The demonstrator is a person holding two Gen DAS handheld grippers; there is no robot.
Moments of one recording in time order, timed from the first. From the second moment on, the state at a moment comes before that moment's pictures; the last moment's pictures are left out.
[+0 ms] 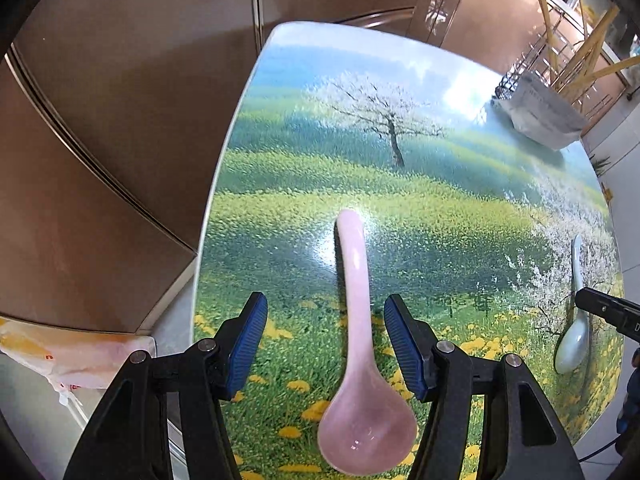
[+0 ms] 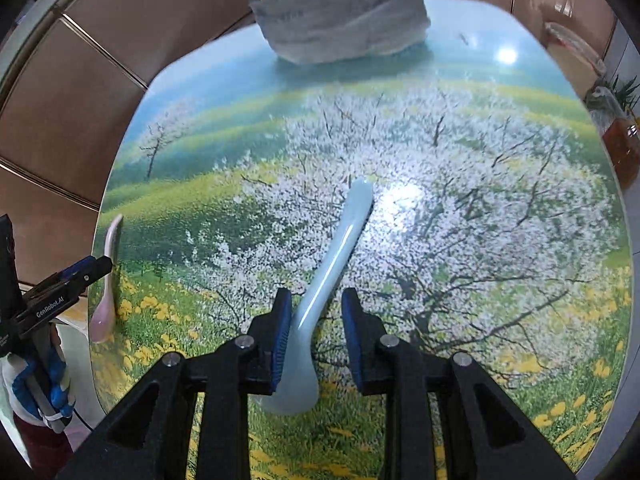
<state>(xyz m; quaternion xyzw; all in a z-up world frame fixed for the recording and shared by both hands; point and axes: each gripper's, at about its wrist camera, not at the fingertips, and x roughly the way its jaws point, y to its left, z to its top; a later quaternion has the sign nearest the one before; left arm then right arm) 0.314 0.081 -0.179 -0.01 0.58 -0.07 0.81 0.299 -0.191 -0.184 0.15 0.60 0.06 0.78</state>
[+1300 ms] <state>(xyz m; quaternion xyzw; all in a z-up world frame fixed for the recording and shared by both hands) 0.251 0.073 -0.131 -0.09 0.48 -0.10 0.87 0.238 -0.204 -0.168 0.20 0.48 0.17 0.84</state>
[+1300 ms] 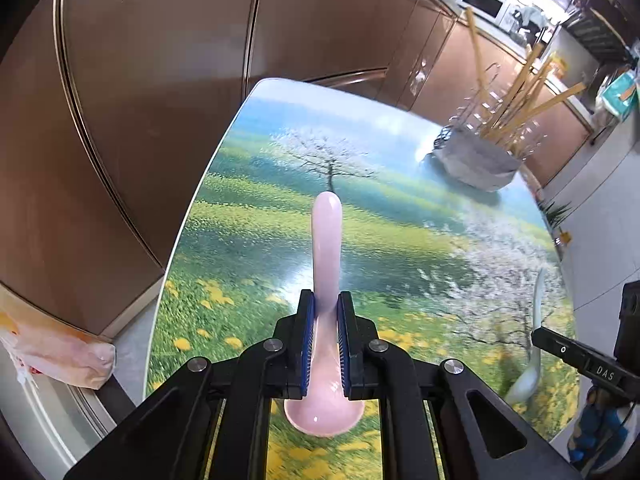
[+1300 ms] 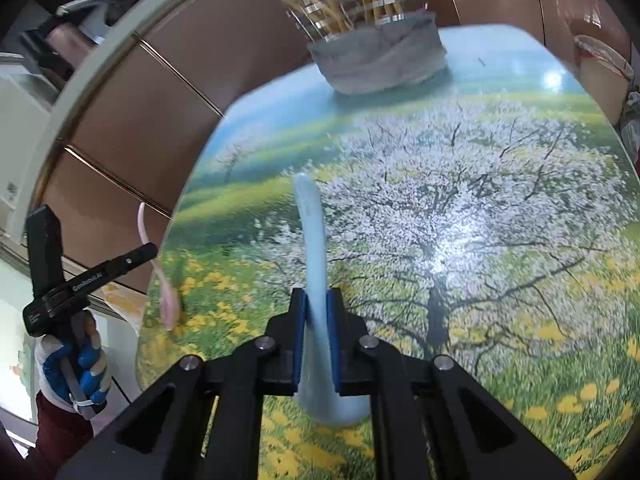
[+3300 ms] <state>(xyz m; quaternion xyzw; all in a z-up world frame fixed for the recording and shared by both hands) 0.458 -0.155 0.005 -0.04 0.29 -0.19 0.94 0.435 -0.321 -0.031 0.26 0.26 0.17 0.91</state>
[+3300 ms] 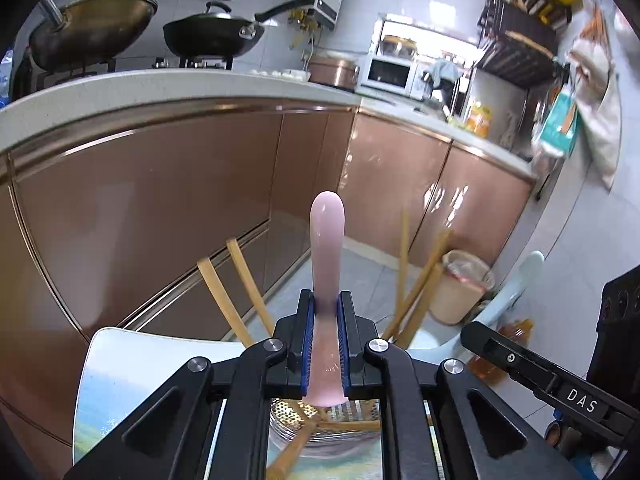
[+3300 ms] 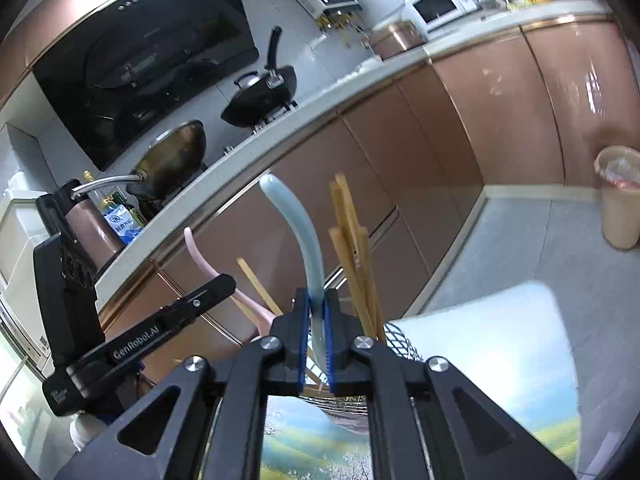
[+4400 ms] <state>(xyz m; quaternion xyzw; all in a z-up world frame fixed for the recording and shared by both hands) 0.392 -0.101 0.021 -0.08 0.29 -0.16 0.94 0.423 -0.306 -0.060 0.26 0.31 0.12 0.91</state>
